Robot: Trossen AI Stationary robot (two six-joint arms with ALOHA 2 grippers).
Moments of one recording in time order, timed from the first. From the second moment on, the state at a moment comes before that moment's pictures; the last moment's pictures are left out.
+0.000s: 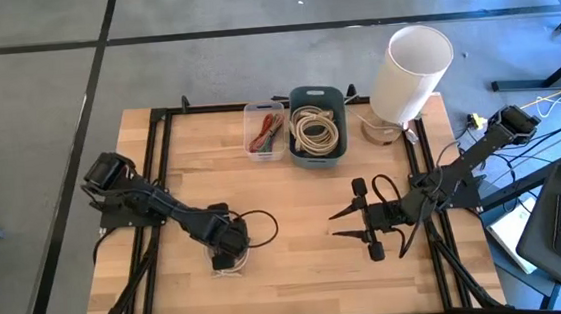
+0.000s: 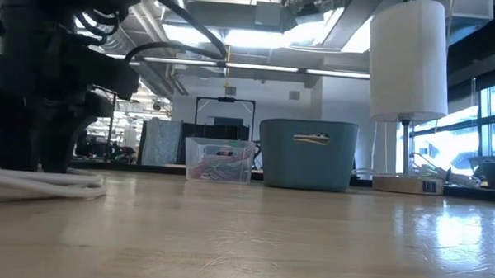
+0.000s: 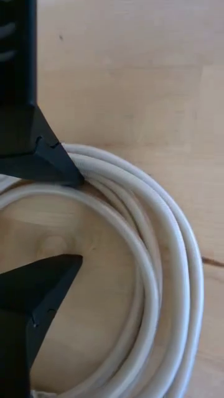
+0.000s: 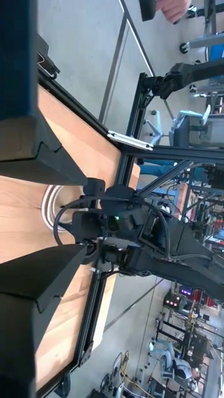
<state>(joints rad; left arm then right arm) -0.47 1.68 0.91 -0.72 -0.14 -0.61 0.62 1.16 0.71 0.29 0.46 -0.08</state>
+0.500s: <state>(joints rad) -0.46 1.70 0.93 -0.75 -0.19 -0.68 0.62 1.16 0.71 0.28 0.46 -0.05</state>
